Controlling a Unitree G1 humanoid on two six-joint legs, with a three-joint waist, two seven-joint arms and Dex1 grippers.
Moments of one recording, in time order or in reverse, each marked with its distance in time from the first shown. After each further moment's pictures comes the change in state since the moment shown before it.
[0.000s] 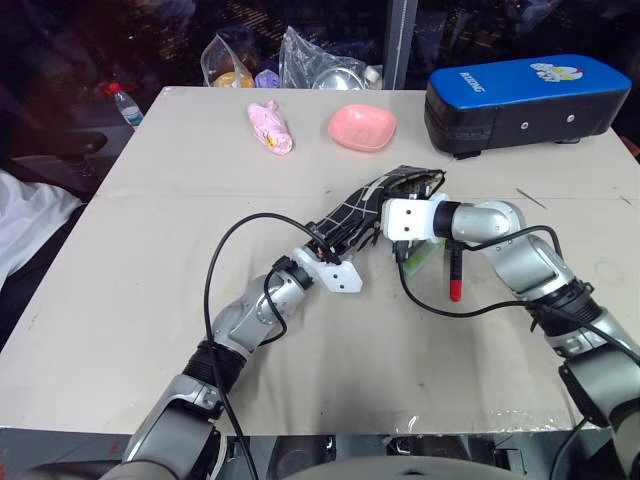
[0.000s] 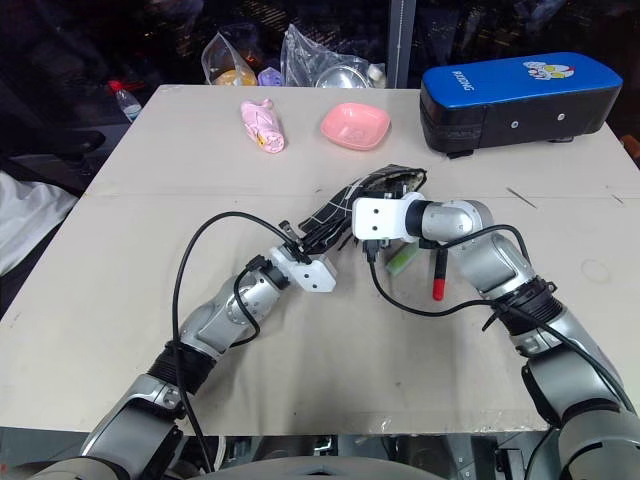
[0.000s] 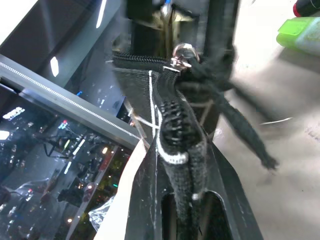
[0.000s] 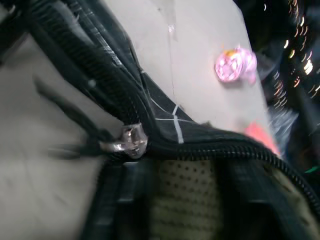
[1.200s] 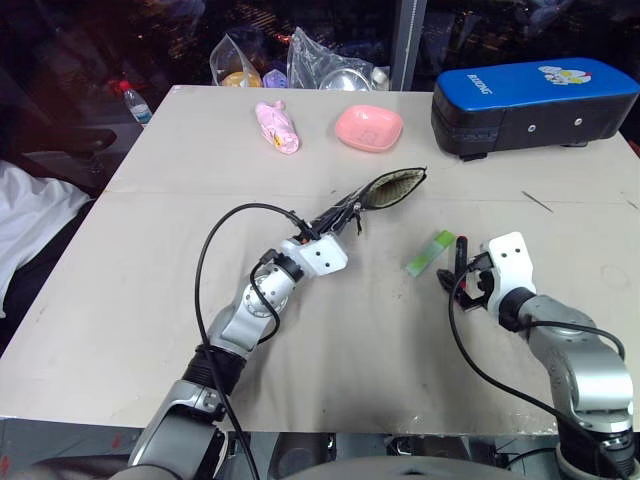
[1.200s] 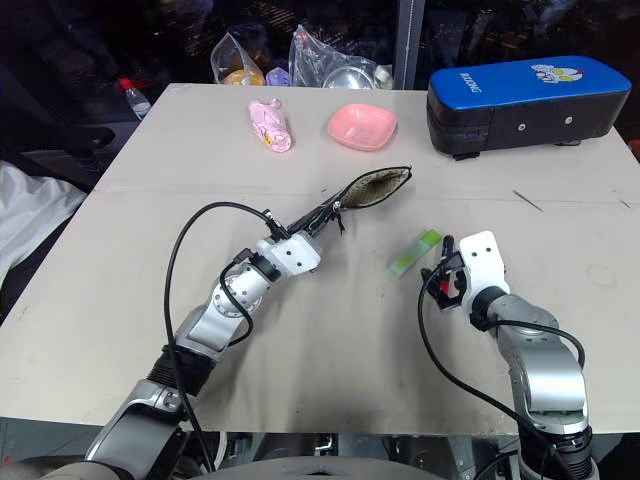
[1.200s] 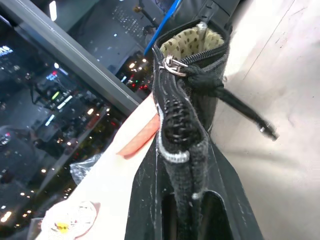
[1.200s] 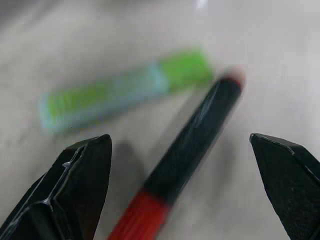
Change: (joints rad) left arm 0.024 -0.039 0.082 -0.037 -0.237 0.126 -0.163; right arm 0.677 0.302 -0.549 -0.718 0.347 1.203 -0.389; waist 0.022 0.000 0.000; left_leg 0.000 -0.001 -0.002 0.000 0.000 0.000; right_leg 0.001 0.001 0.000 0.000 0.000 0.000
